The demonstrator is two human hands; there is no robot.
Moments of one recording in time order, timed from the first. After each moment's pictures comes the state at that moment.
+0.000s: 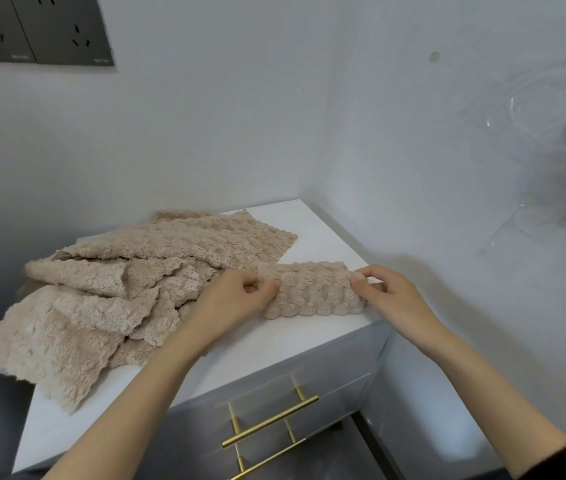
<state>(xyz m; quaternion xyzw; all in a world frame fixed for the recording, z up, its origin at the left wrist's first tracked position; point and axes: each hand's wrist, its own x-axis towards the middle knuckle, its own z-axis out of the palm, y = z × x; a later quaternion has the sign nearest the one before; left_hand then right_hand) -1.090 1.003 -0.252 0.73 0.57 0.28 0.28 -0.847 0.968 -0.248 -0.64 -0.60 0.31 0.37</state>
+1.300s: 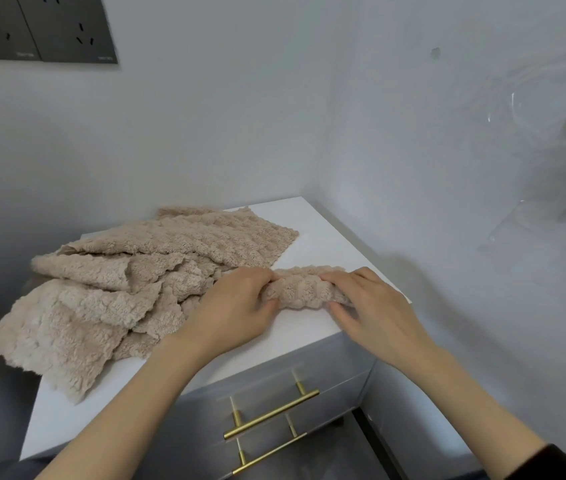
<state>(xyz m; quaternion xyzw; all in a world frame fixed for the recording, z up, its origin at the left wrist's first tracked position) -1.091 0.987 -0.252 0.84 0.48 0.23 0.11 -0.869 0.953 -0.258 -0.55 -0.80 -0.04 0.23</state>
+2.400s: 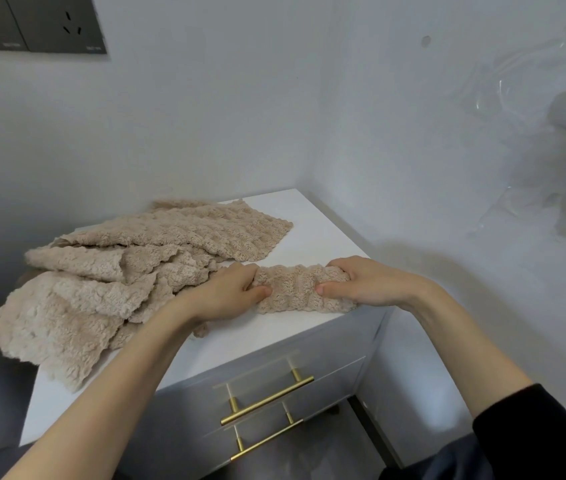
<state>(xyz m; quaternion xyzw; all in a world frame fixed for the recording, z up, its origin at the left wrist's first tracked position) -1.091 0.999 -0.234 0.82 0.51 0.08 0.26 -0.860 0.984 -0.224 -0.57 -0.73 0.34 0.12</state>
